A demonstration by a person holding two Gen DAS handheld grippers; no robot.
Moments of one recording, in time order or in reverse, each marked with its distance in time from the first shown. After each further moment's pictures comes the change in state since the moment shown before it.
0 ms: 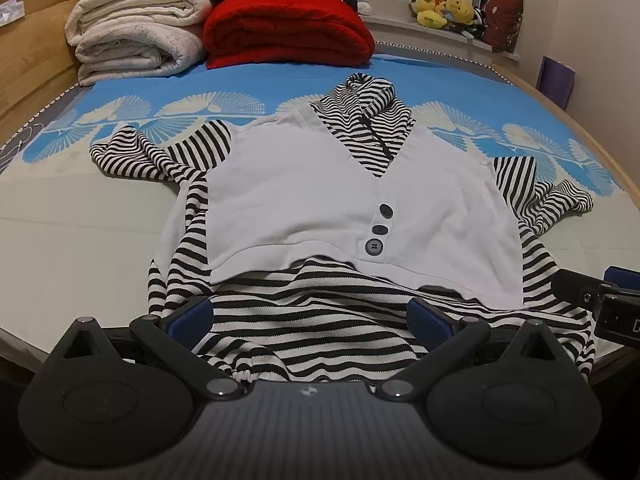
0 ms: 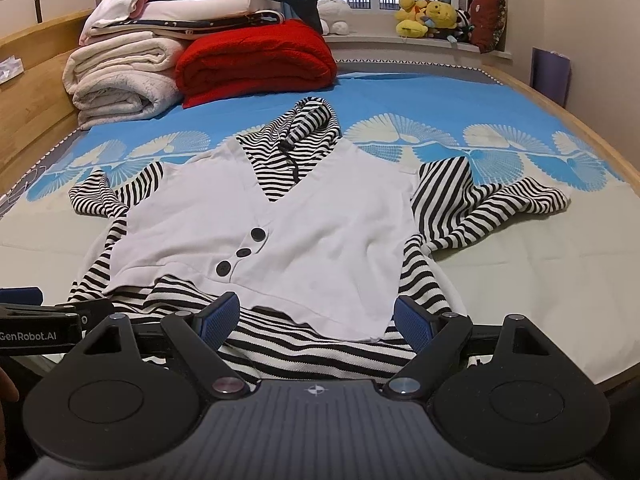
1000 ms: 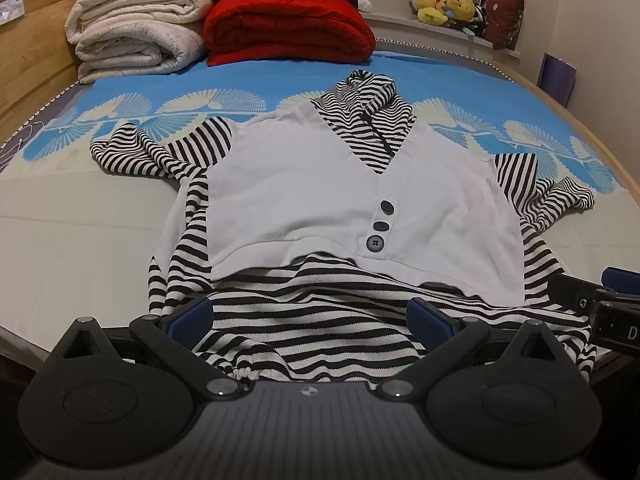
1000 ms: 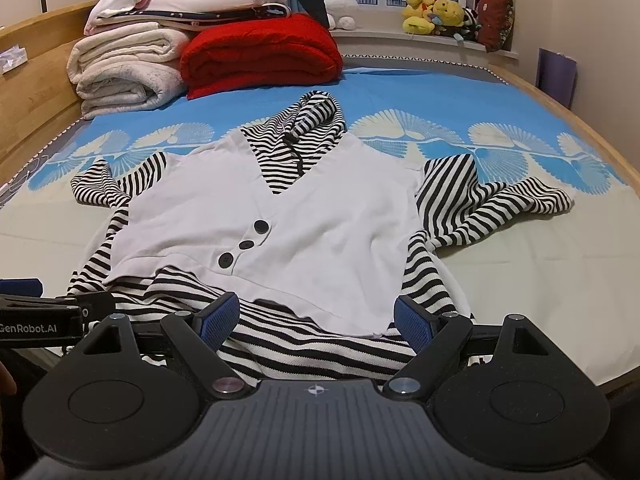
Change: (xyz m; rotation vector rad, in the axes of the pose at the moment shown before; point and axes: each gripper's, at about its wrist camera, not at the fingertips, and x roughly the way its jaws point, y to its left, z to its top) left arm 0.001 0.001 -0.001 0.002 0.006 0.002; right arm 0.003 0.006 -0.002 -0.024 0.017 0.000
